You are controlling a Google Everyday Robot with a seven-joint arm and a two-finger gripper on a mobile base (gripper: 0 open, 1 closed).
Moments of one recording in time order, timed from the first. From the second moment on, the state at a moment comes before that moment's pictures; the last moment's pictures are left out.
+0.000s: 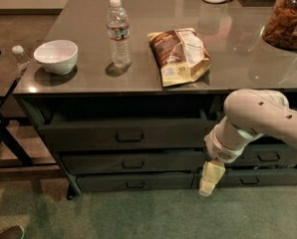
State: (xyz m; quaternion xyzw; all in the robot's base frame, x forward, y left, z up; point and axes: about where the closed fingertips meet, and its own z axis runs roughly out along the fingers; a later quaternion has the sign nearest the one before) arm 0.468 -0.182 0.649 -0.59 0.80 0.08 0.09
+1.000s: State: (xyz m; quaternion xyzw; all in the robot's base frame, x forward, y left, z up) arm 0.468 -0.182 0.649 -0.59 0.80 0.08 0.09
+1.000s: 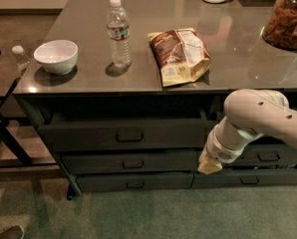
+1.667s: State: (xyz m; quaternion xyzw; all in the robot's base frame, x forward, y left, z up) arm 0.487 -0.172 0.651 -0.60 0.79 0.07 0.10
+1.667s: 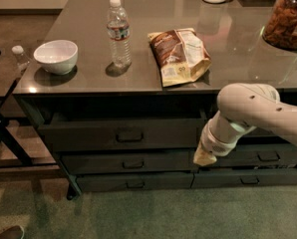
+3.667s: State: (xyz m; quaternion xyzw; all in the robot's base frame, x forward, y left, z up) arm 0.549 -0.156 0.649 -0.62 0.78 0.05 0.09
